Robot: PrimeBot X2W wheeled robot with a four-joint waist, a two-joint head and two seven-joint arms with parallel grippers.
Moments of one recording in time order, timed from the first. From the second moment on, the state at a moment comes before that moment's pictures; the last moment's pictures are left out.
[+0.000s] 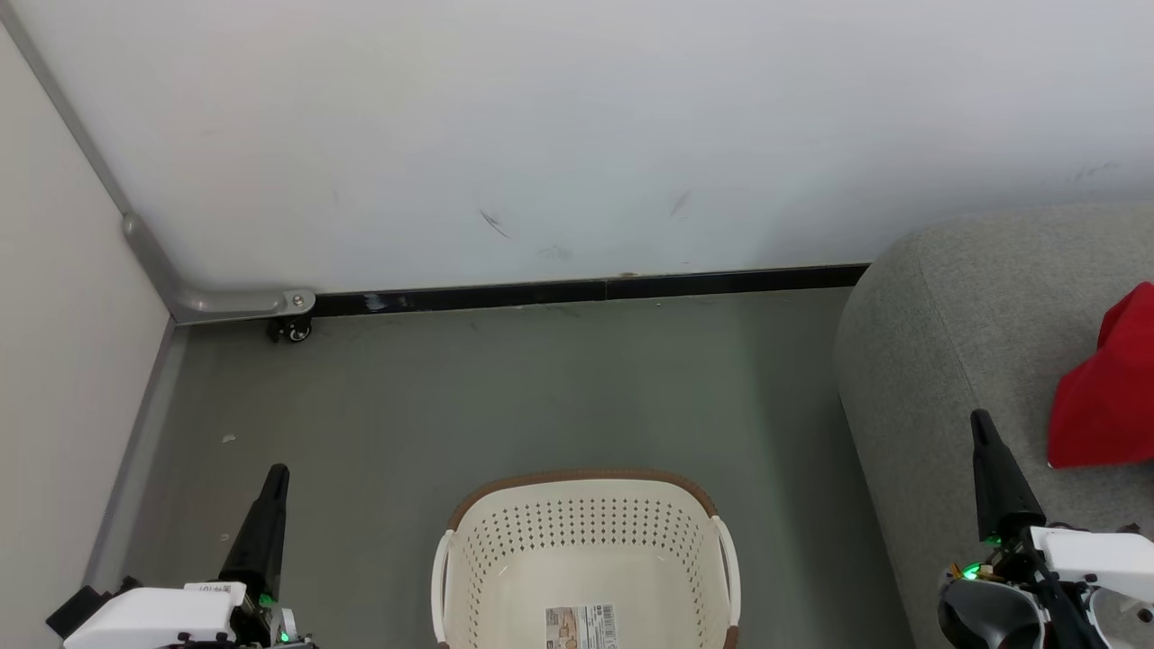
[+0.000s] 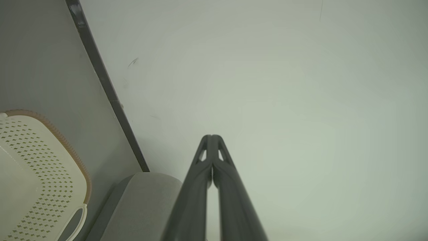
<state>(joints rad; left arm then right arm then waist) -0.03 0.06 0.05 0.23 -1.61 -0.09 0.09 -0.05 -0.12 -0.01 0.25 1.69 0.13 0.01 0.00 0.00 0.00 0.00</state>
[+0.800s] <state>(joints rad) -0.04 0.05 0.06 0.24 -1.62 -0.10 0.09 -0.06 -0.12 -0.01 0.26 1.70 0.13 0.01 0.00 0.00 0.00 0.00</state>
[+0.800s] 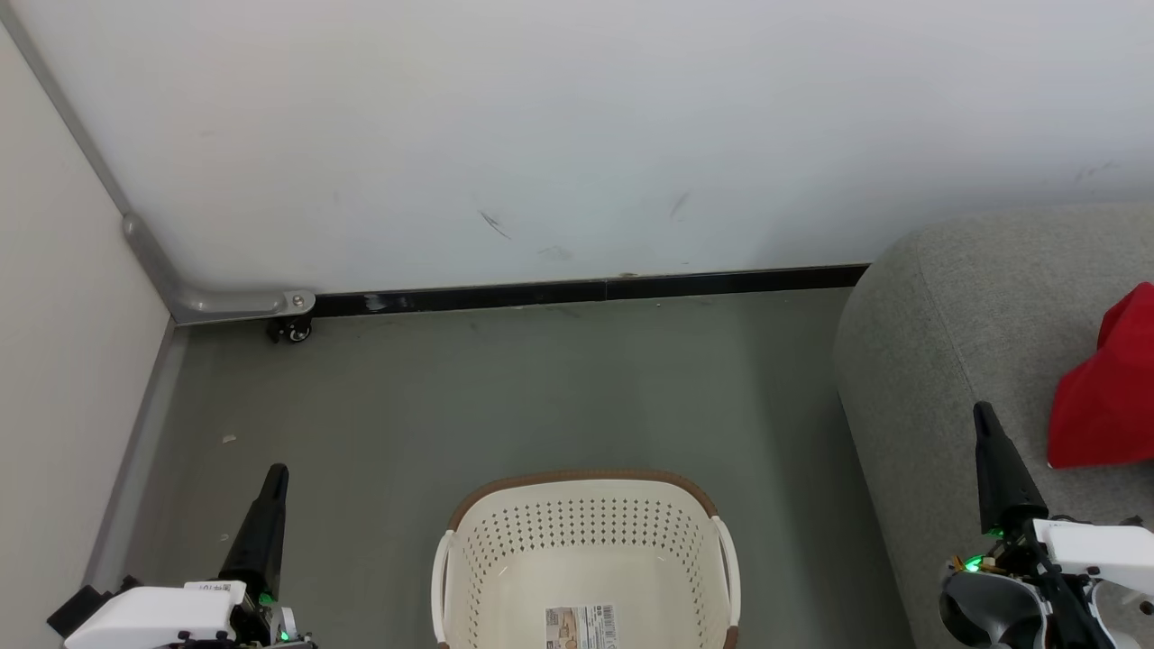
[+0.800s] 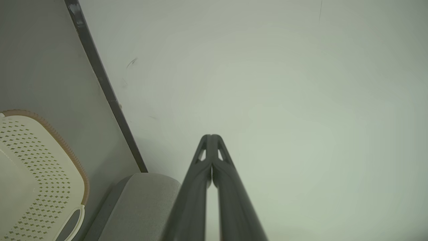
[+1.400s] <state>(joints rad) -0.05 0.05 0.06 0.25 -1.62 -0.11 0.09 -0.06 -0.12 -0.01 0.26 1.70 0.13 0.01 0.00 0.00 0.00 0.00</state>
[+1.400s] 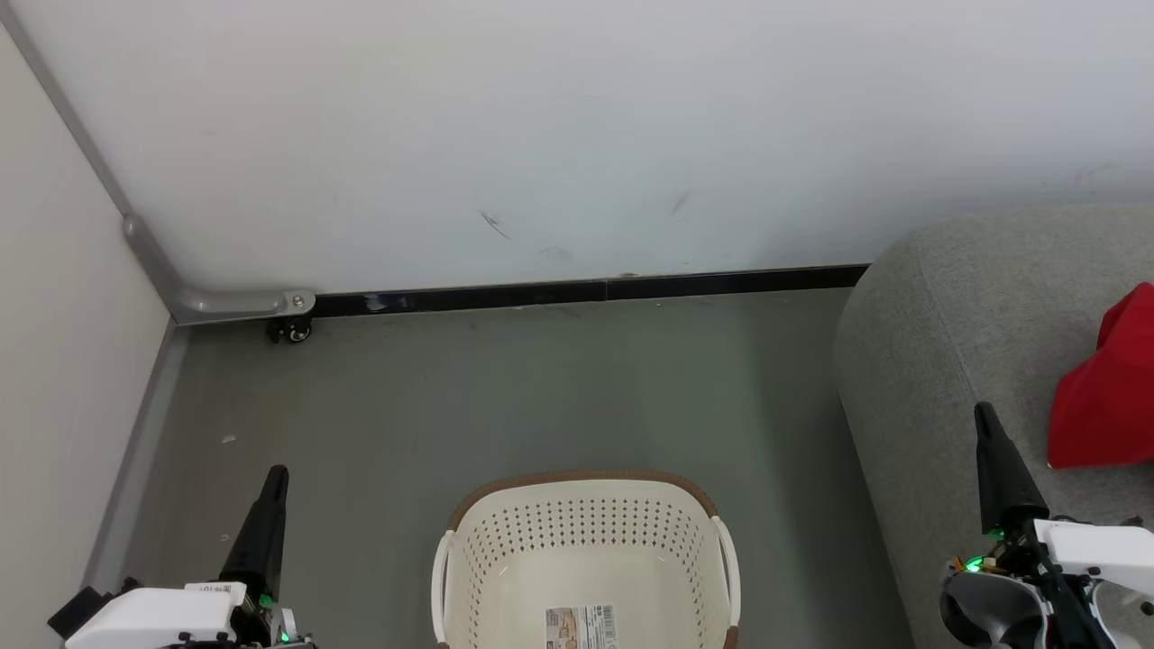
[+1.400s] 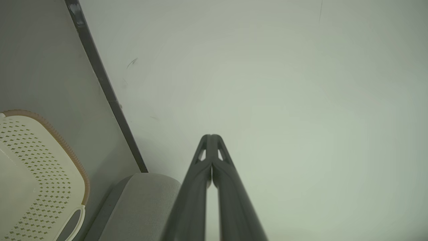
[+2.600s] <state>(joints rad) -0.05 0.05 0.06 0.26 -1.62 -0.11 0.09 -0.06 -0.12 -0.02 0.26 1.70 0.13 0.01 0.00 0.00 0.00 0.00</state>
